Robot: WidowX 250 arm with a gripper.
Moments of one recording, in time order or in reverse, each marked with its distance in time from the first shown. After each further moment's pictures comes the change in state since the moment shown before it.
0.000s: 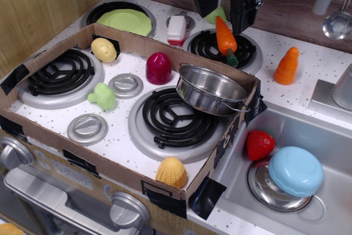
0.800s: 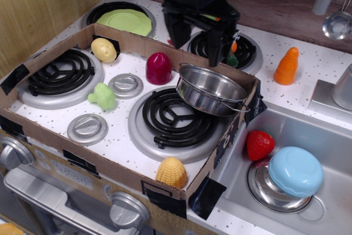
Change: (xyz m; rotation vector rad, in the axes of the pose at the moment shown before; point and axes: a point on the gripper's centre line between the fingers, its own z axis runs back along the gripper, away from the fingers) arm -0.049 0.011 -0.014 0.049 0.078 0.158
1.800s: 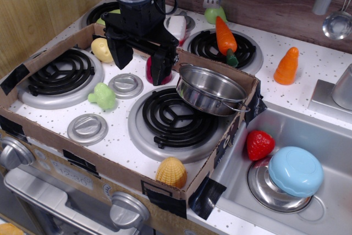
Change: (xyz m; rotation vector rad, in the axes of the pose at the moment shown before) arm -0.037 0.049 -0.028 0.102 0.050 0.134
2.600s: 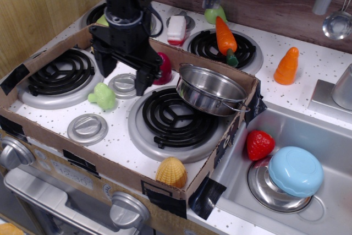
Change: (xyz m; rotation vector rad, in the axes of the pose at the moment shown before) arm -0.011 0.035 -0.023 0.115 -0.012 0.056
